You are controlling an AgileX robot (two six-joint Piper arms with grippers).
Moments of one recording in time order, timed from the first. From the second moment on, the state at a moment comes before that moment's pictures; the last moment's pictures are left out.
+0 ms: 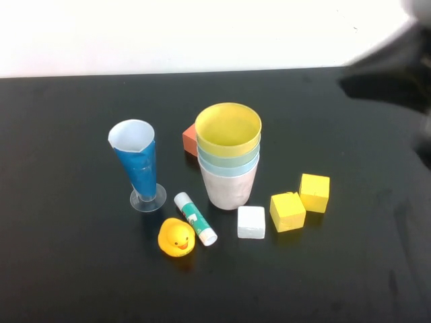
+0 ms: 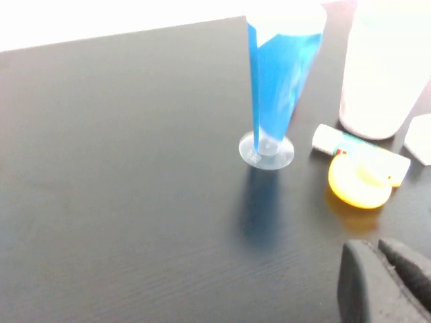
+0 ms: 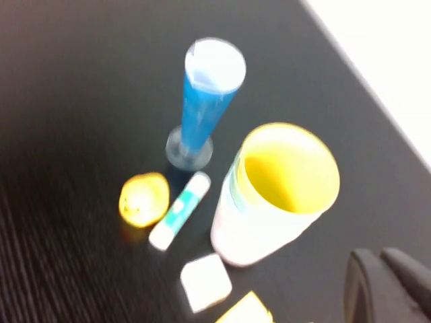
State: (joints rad) right arm 0.60 1.21 -1.45 0.28 0.95 -0.65; left arm -0.58 0.16 -0.48 0.25 0.72 -0.35
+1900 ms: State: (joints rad) right arm 0.21 0.10 -0.10 0.27 0.24 -0.52; left arm -0.58 0.09 -0.41 0.25 0.80 -0.35
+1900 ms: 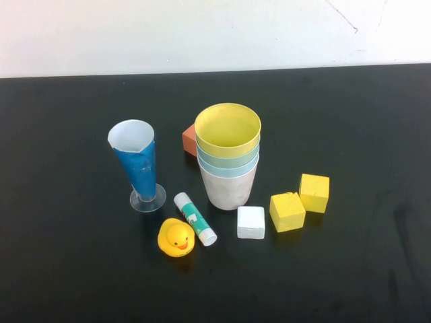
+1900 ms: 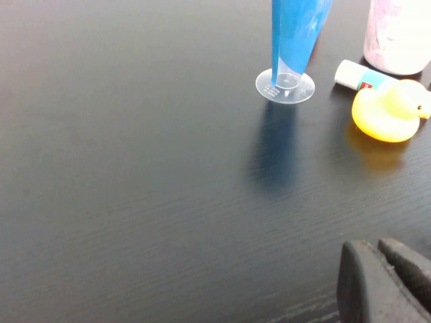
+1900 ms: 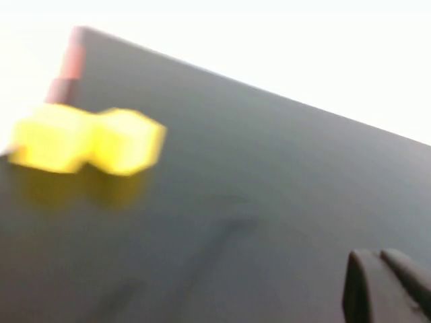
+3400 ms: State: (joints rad) right arm -0.05 -0.01 0.03 -0.13 0.39 -0.18; left arm -0.58 0.09 -0.41 0.25 0.80 -0.35
